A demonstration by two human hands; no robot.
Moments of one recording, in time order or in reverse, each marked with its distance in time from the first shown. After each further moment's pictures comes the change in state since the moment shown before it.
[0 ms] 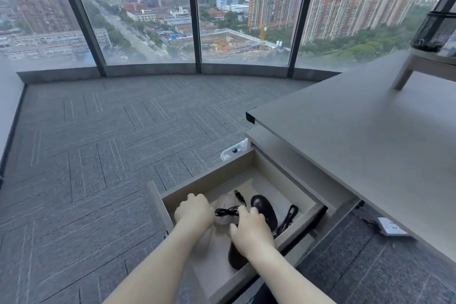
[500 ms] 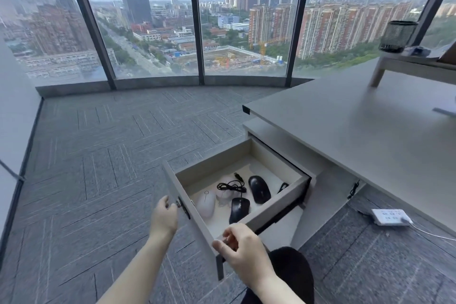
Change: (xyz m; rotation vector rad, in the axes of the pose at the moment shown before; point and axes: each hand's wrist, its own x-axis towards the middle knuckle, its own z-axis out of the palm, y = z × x) left_hand -0.101 -0.104 0.033 -1.005 0.202 -0.096; right_hand -0.144 0.026 0.037 0.413 0.110 -0.347
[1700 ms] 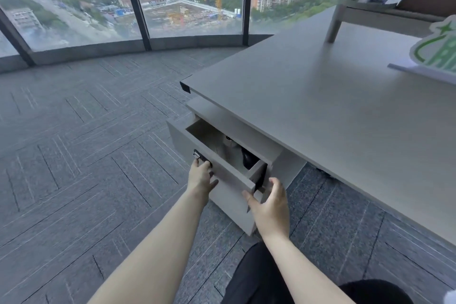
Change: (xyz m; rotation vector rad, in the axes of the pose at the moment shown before) left_hand 0.035 0.110 0.225 -0.576 -0.422 -0.299; right_hand 0.058 0.122 -0.100 0.023 0.545 0.483
